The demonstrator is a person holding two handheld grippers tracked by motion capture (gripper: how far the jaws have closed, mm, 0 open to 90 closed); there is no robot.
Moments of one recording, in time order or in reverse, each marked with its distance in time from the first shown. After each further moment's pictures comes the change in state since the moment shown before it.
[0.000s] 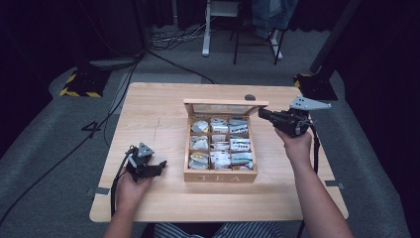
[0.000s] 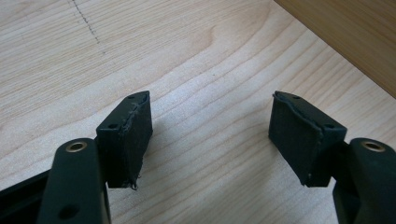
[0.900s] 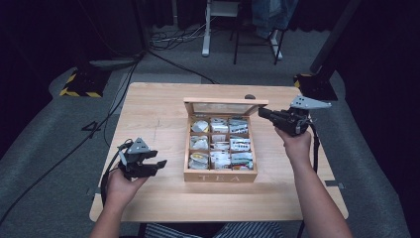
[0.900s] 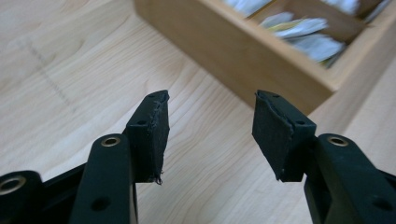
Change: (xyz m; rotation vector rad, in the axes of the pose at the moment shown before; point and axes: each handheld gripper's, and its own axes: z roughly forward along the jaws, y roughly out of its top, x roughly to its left) left arm -0.019 0.040 -0.066 -0.030 -0.193 0.118; right arm -0.004 0.000 0.002 -0.010 0.007 0.012
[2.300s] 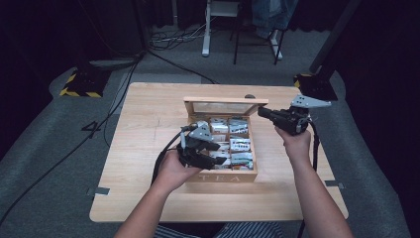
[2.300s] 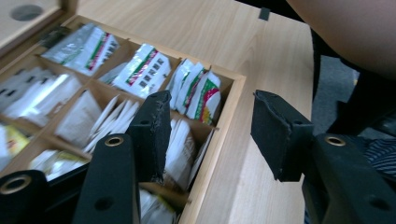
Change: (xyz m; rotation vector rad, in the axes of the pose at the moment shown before) left arm -0.094 0.127 0.052 -0.015 -0.348 0.207; right arm -0.005 -0.001 0.002 -0.008 0.029 0.020
